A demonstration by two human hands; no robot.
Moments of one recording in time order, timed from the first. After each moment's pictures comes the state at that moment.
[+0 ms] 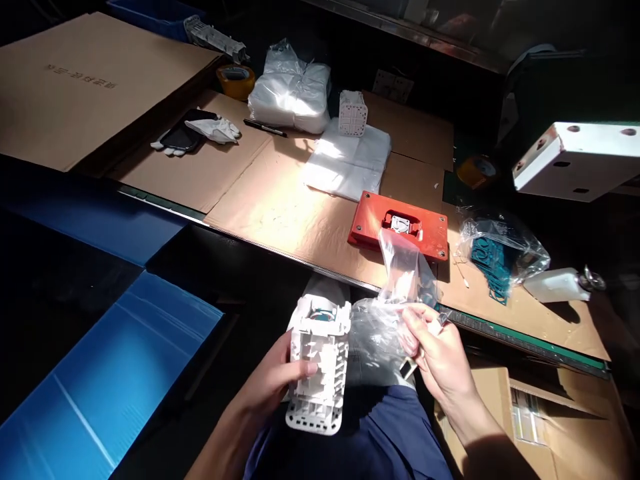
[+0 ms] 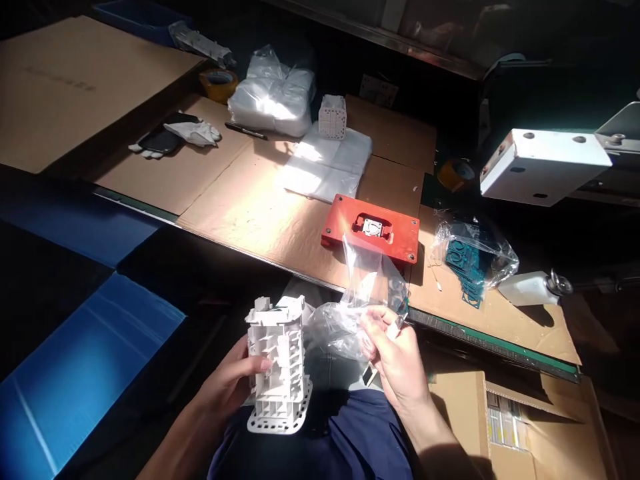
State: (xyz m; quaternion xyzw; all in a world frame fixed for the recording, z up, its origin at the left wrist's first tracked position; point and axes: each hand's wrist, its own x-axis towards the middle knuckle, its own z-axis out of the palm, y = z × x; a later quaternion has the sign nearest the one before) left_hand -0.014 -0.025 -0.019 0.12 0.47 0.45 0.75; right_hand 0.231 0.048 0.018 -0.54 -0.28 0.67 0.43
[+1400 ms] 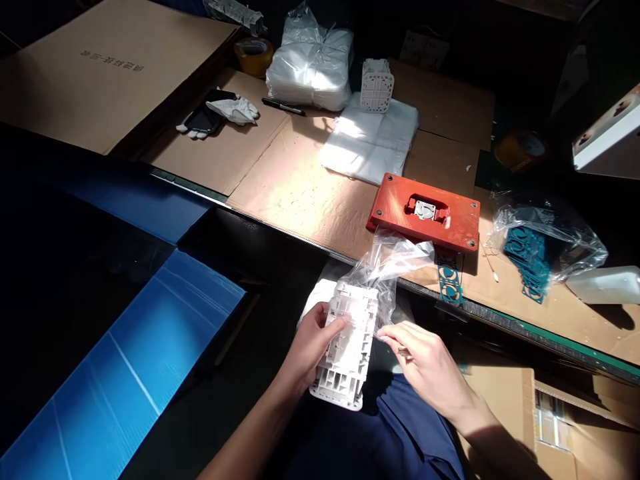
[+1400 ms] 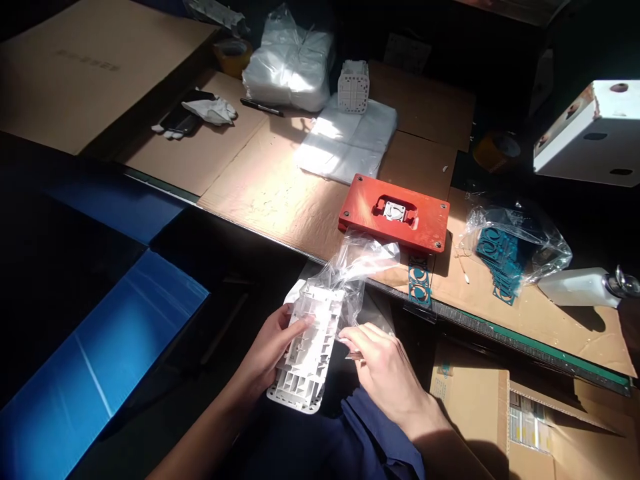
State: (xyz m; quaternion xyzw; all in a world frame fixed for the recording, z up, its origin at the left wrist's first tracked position) left_hand 0.023 -0.013 -0.022 0.15 0.62 0.41 0.65; right_hand 0.235 0.028 0.009 -0.40 -0.81 0.40 0.15
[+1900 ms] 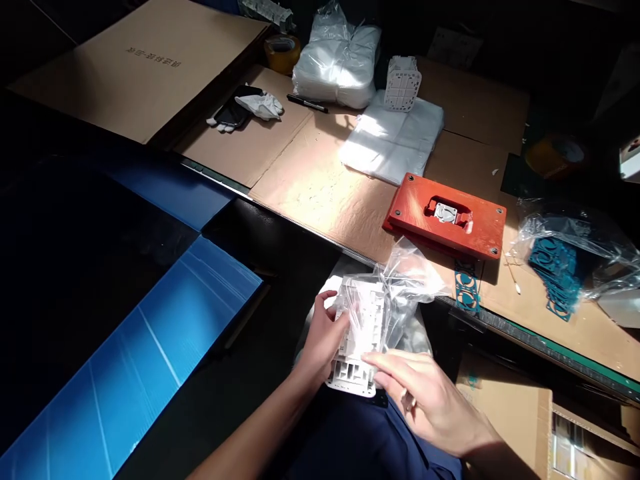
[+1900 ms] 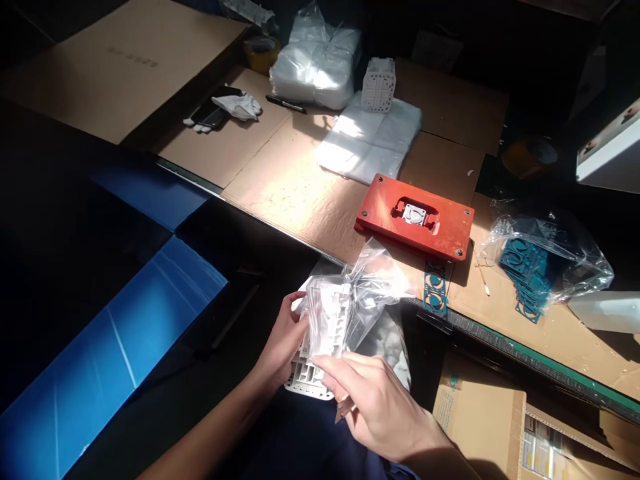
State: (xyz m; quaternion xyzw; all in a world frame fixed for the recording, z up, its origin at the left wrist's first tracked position) left_hand 0.037 -0.014 -0.022 0.03 0.63 0.48 0.61; right_hand 0.225 0.016 0.023 -0.25 -0.85 0.43 0.15
